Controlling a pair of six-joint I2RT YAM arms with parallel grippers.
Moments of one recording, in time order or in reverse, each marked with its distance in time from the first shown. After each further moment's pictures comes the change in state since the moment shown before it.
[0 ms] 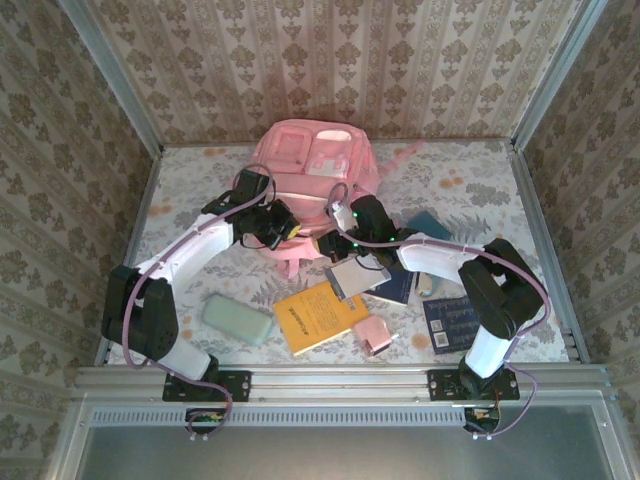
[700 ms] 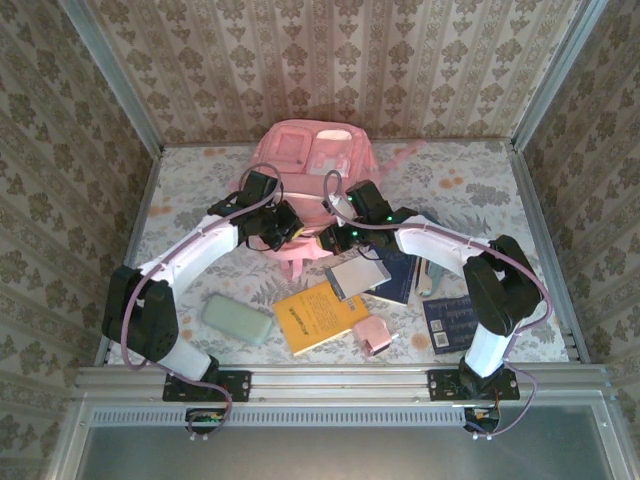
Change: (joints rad) left arm -0.058 -0.001 0.012 -0.010 -0.070 0.042; right arm -0.009 0.025 0.206 -0.369 -0.023 -0.063
